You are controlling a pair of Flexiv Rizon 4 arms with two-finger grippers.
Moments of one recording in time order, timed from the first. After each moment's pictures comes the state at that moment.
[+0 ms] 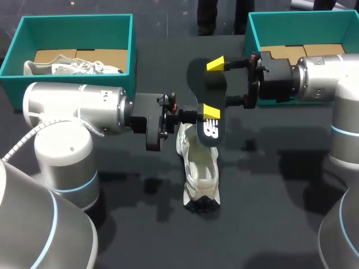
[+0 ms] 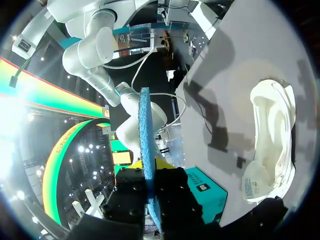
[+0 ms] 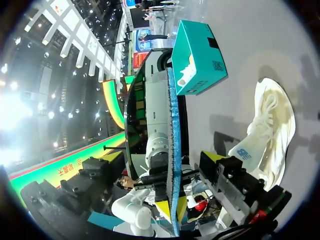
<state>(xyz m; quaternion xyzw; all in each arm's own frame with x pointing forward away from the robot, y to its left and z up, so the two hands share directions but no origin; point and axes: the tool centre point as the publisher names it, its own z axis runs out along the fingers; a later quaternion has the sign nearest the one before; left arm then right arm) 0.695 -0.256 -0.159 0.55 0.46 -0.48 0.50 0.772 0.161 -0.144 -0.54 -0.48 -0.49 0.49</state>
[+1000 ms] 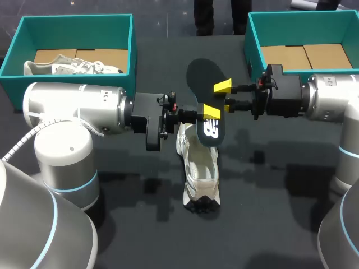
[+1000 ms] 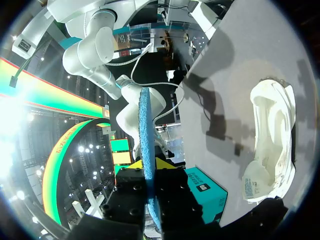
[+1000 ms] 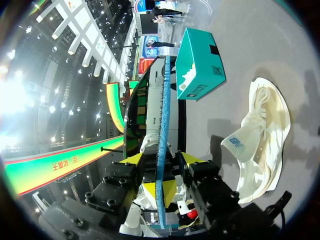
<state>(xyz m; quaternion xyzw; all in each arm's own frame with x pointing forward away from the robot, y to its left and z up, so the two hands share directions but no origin) 0.695 -0.256 -0.159 0.55 0.46 -0.48 0.50 0.737 0.152 -0.155 -0.54 -0.49 -0.52 0.45</state>
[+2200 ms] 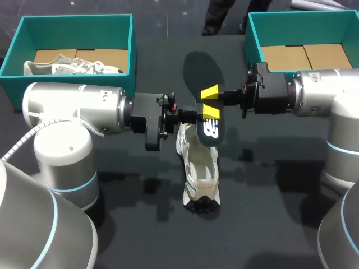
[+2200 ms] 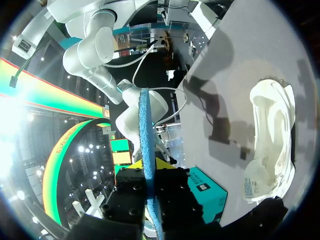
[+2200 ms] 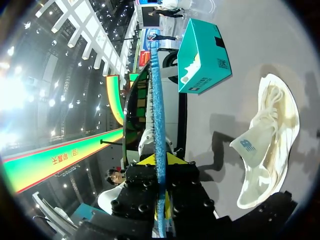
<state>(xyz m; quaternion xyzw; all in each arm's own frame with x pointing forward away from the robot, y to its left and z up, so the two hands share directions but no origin) 0.695 -0.255 -0.159 0.55 0.46 -0.48 0.51 0.737 0.178 -0.155 -0.52 -0.51 -0.51 0.46</state>
